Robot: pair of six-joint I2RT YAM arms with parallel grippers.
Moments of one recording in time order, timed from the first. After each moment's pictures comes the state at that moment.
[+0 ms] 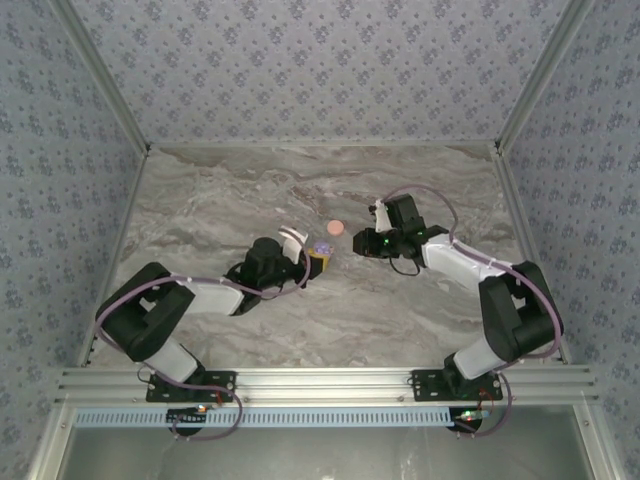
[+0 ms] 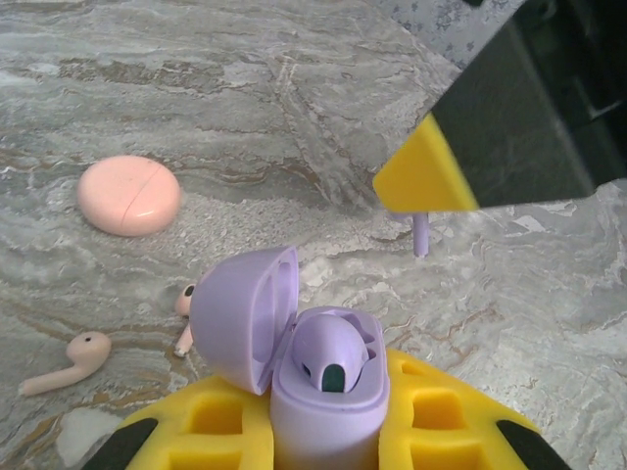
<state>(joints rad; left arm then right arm) -0.73 1.58 0.51 0.72 0.27 -0.30 0.42 1.51 0.88 -0.23 -0.41 0.45</state>
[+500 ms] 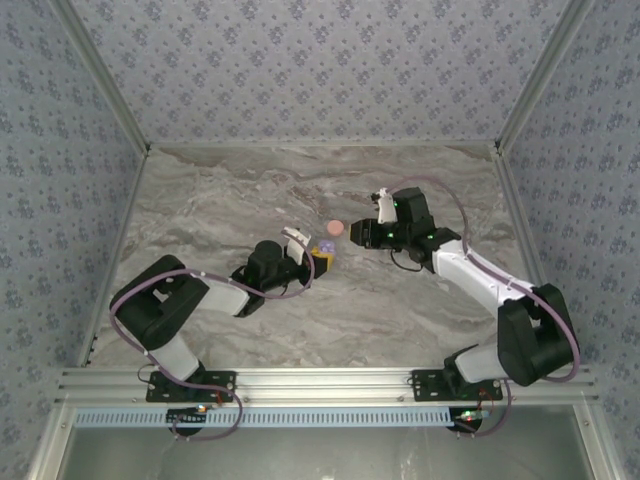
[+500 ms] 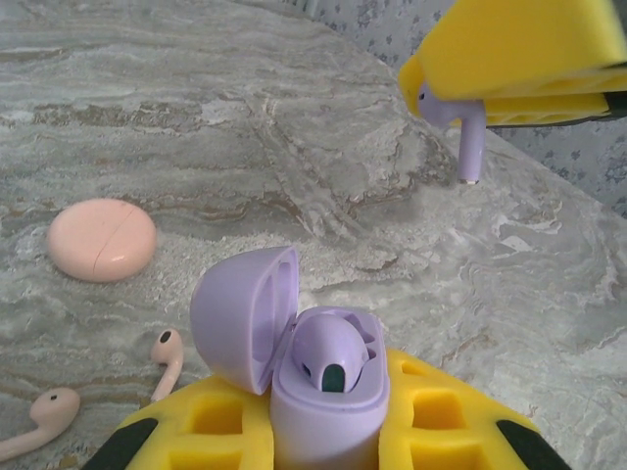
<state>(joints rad) -0.74 1.66 0.51 0.90 0.28 -0.30 0.43 1.38 0.87 -0.15 -0.47 0.48</state>
